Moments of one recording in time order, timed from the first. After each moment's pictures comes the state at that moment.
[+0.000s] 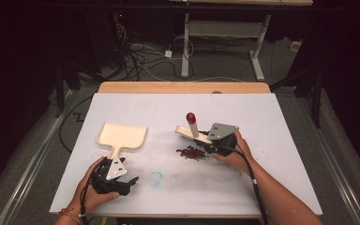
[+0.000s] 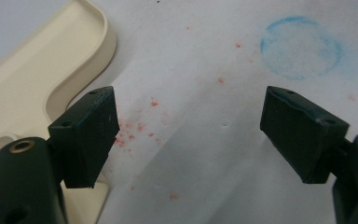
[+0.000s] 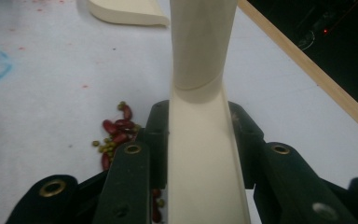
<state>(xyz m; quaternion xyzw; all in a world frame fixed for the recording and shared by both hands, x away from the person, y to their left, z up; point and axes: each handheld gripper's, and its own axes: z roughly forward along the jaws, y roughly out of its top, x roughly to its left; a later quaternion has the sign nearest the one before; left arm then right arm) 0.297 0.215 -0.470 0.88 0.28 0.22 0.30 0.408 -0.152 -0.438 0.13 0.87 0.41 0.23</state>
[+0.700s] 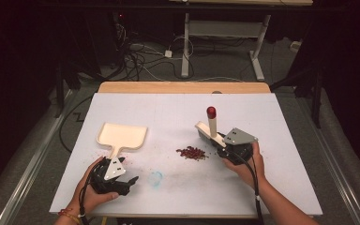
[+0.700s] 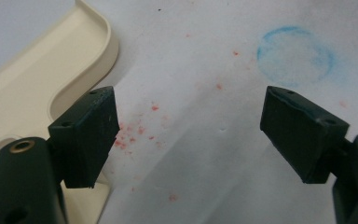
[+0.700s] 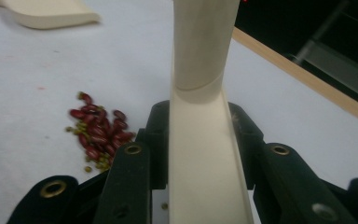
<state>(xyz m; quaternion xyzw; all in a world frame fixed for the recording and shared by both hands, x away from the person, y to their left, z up) 0.295 0.216 -0.467 0.88 0.29 0.22 0.31 0.368 -0.183 -0.429 0.30 0.81 0.40 0.30</state>
